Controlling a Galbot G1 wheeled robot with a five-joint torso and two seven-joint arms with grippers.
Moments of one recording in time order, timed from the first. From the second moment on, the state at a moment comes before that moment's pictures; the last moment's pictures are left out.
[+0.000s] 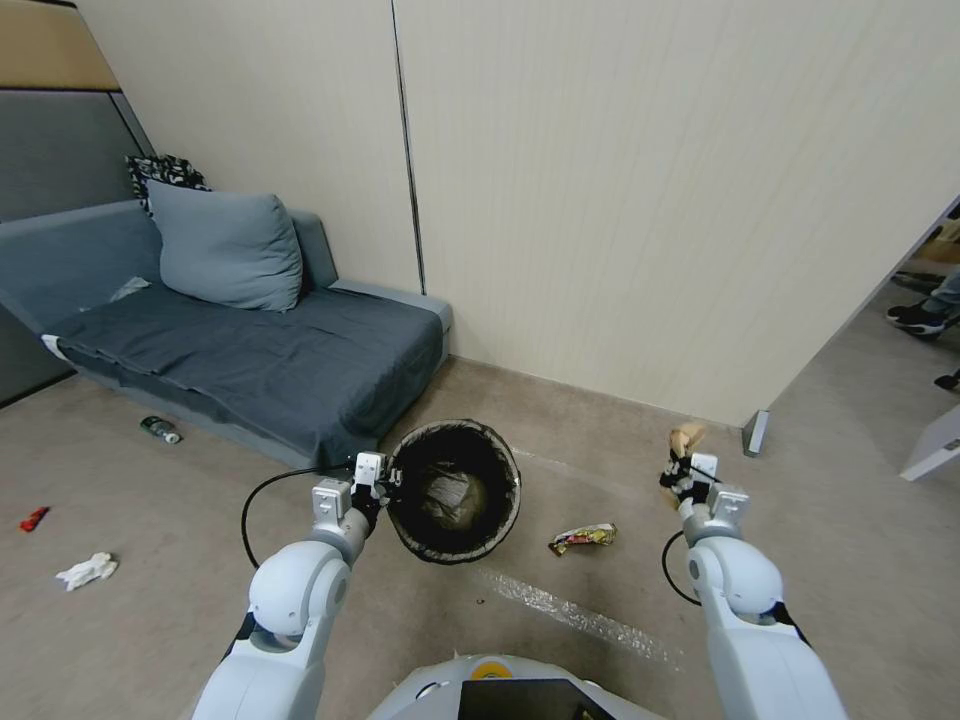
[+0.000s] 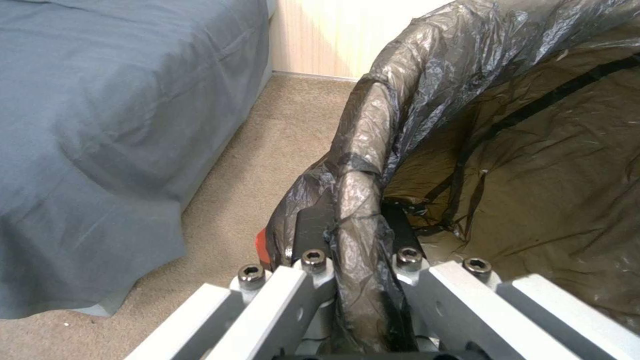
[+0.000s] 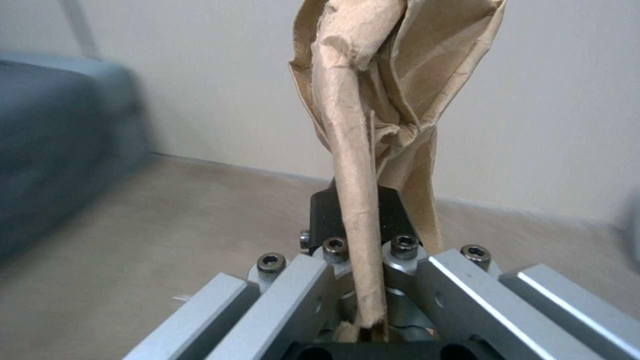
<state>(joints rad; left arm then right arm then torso) 1.42 -1.34 -0.50 -2.26 -0.23 0.69 0.04 -1.42 1.28 0.72 2.17 0.38 -0.45 0.11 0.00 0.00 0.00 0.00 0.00</state>
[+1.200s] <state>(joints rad) 1.40 -1.33 -0.46 -2.18 -0.22 0.73 0.02 -1.07 0.90 0.12 2.34 0.78 -0.46 0.04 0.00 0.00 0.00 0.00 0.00</state>
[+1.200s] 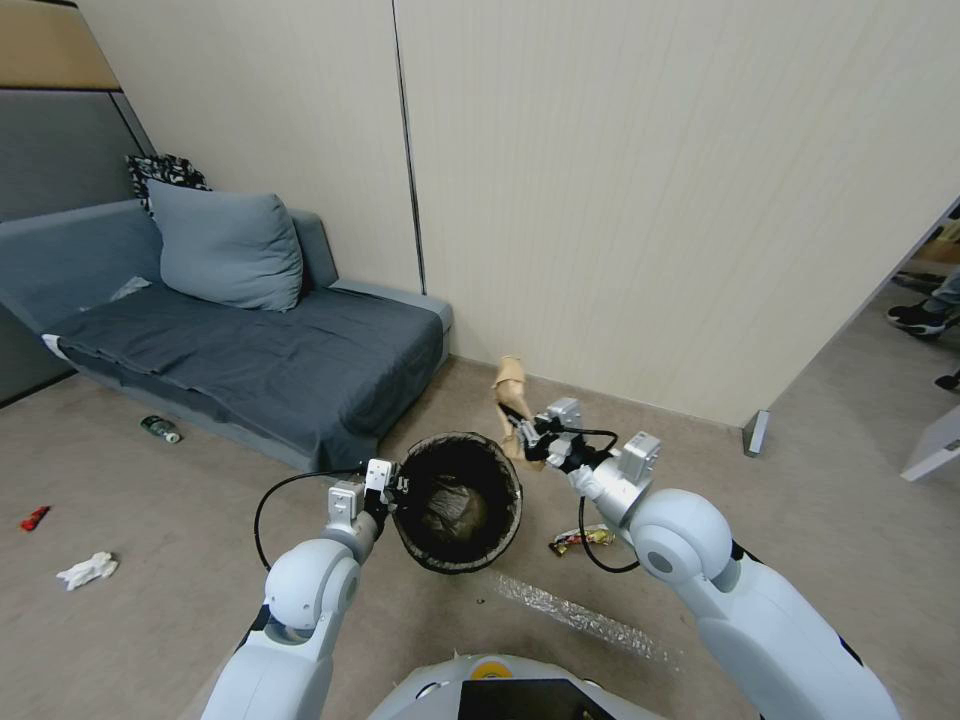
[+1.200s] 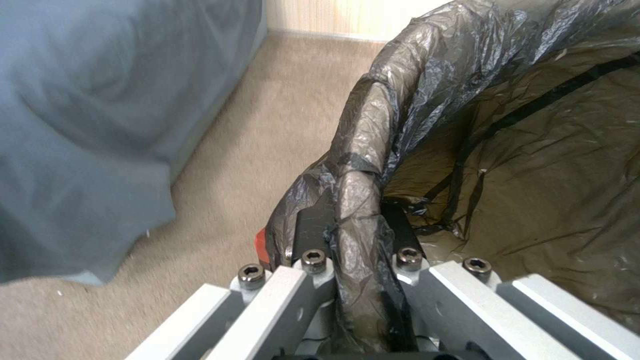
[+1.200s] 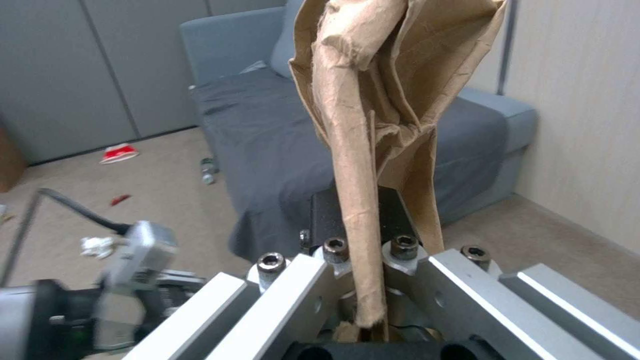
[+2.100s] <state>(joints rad) 1.37 -1.34 -0.45 -2.16 -0.24 0.74 0.01 -1.06 0.87 -0.08 2.33 0.78 -0.53 0.16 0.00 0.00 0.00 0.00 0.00</state>
